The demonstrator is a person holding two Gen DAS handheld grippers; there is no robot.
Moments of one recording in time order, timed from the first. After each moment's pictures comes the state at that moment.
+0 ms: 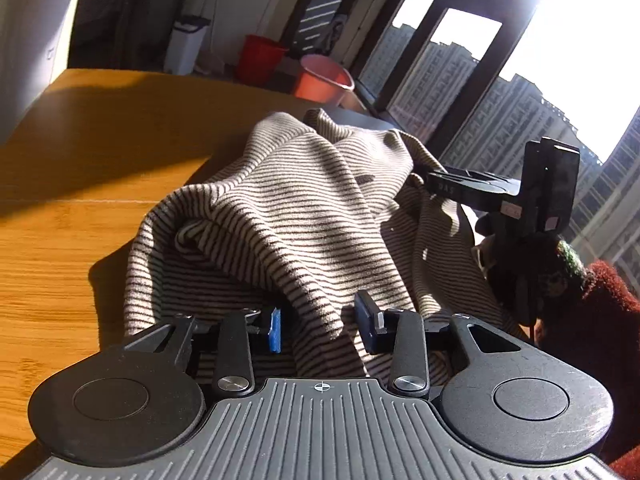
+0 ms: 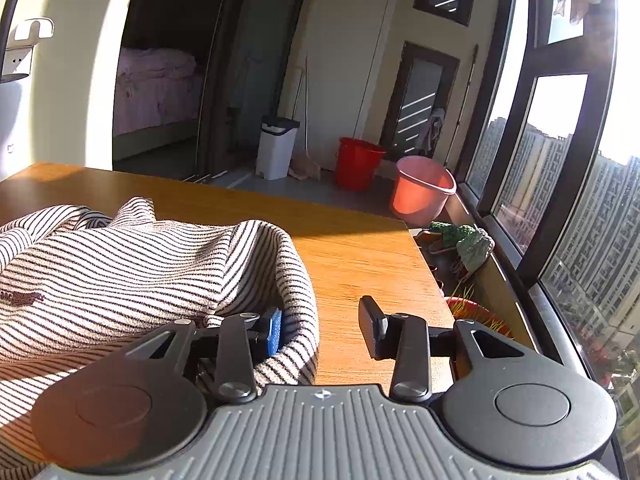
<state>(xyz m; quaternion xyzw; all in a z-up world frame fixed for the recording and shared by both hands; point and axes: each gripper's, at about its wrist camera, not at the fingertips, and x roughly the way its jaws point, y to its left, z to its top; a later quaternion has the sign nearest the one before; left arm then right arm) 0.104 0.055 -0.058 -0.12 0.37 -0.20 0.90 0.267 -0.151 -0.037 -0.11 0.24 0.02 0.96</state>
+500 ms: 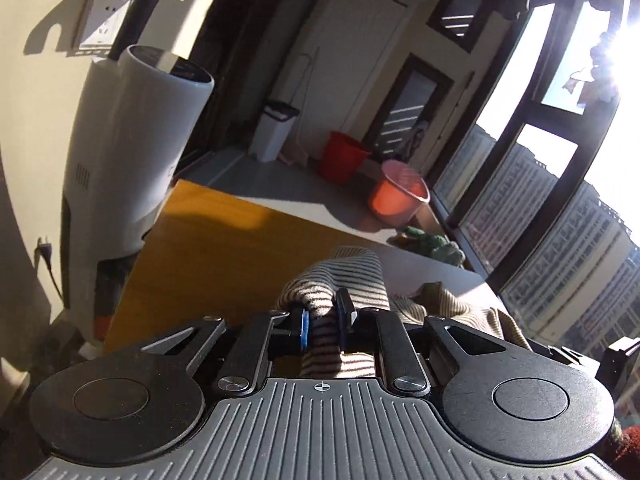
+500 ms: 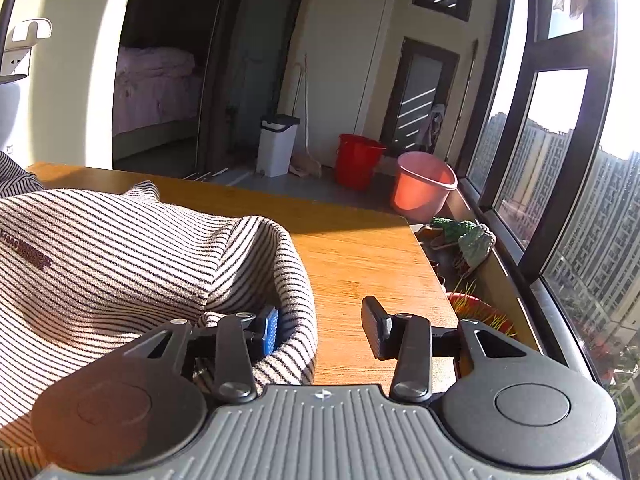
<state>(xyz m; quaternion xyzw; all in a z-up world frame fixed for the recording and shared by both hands) 0.169 0.177 -0.019 -0.22 0.28 -0.06 0.93 0.273 -0.149 -0.034 -0.11 0.25 0.02 0.96</state>
